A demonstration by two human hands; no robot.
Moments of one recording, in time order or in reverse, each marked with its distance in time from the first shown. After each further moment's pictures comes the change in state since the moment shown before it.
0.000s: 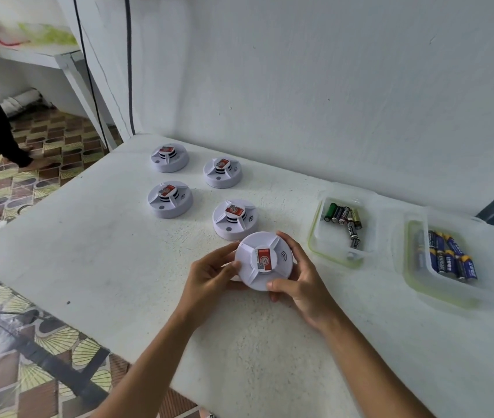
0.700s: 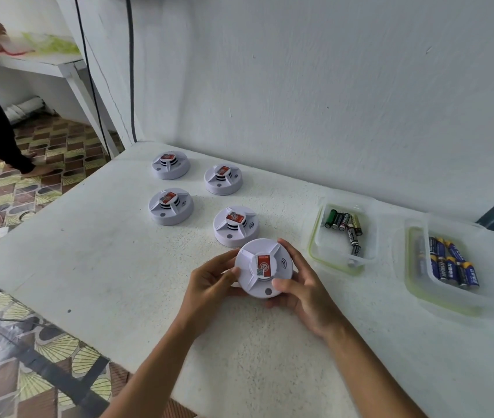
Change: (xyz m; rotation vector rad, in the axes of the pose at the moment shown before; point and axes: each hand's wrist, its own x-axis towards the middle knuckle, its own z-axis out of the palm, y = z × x) left_hand 0.000 0.000 0.001 -0.065 0.013 0.008; right_hand 0.002 0.001 -0.004 0.137 -0.025 0.072
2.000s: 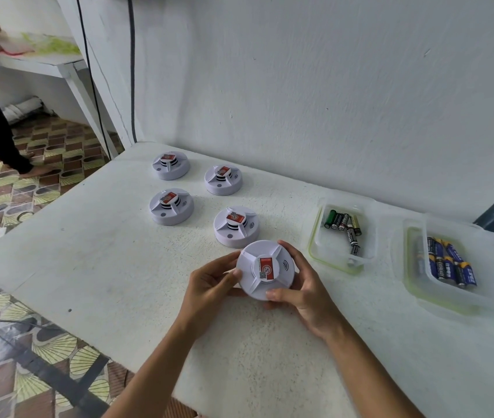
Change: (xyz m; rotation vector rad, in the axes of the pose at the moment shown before) left_hand -0.003 -0.003 -0.002 -0.035 -0.019 0.022; right_hand -0.005 0.000 0.002 -0.046 0.002 -0.045
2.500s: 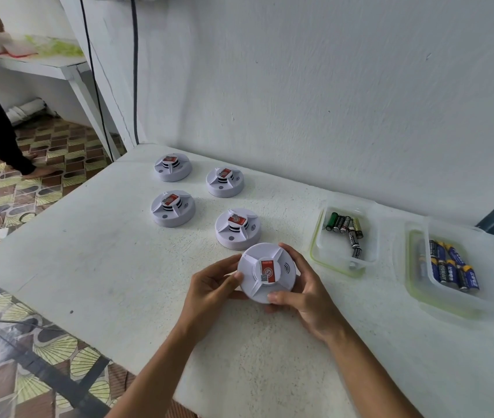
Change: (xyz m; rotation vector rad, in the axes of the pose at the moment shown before) left_hand 0.000 -0.002 0.000 -0.013 0.009 -0.018; right_hand 0.000 0.001 -0.001 0.021 -0.002 0.008
